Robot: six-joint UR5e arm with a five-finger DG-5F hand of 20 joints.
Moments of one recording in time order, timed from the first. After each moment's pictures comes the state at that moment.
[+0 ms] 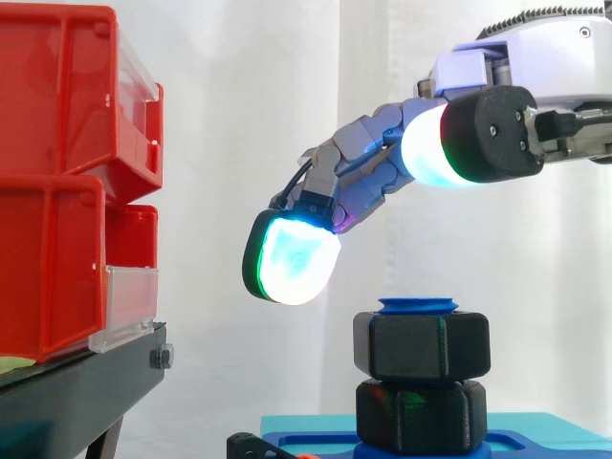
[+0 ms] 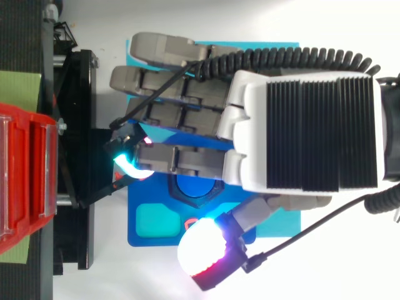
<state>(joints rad) 0.16 -2.20 -1.10 -3.04 -1.55 -1.52</state>
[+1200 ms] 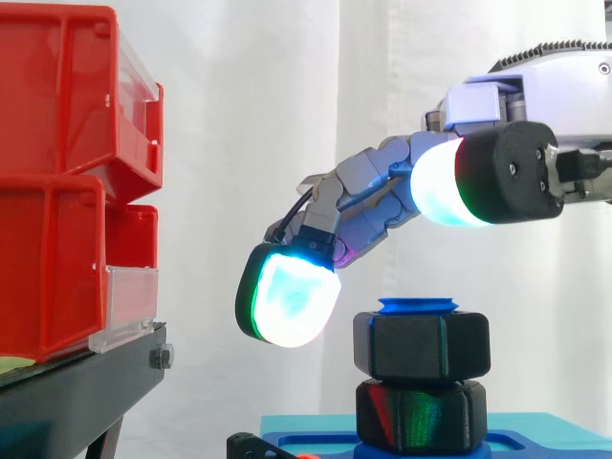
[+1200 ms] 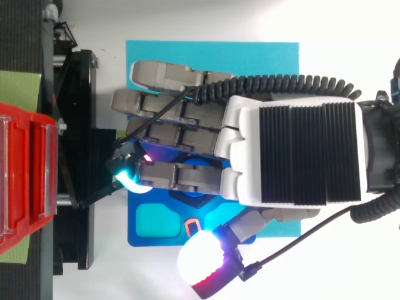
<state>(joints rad) 0.17 -2.20 -1.18 -2.93 -1.55 -1.50</state>
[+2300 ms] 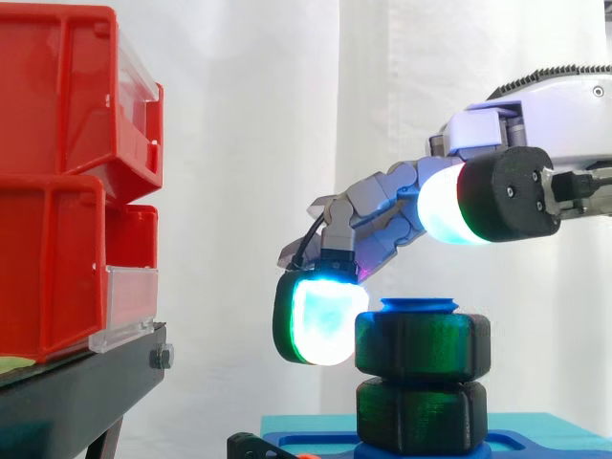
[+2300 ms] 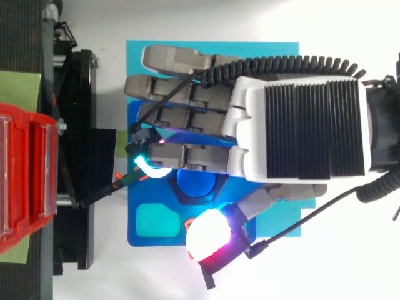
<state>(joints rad) 0.14 -2.20 -1.17 -2.97 -1.59 -1.50</state>
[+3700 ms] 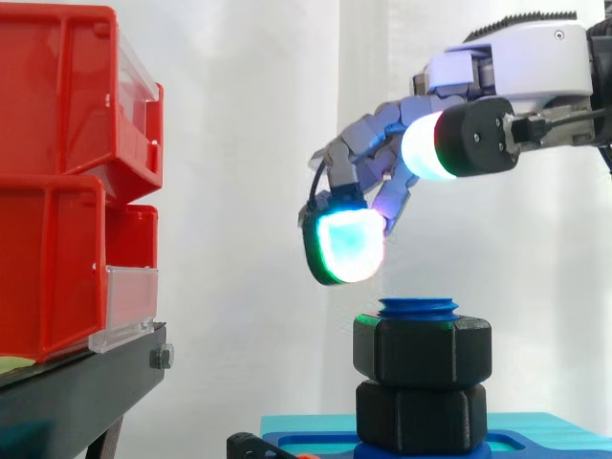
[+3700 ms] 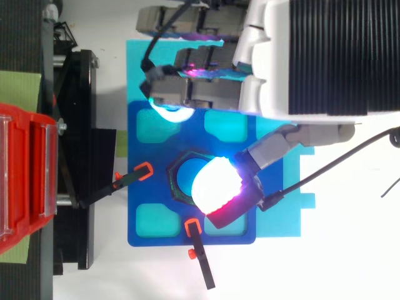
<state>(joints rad) 0.08 -2.20 -1.02 -3.13 -1.64 -1.61</state>
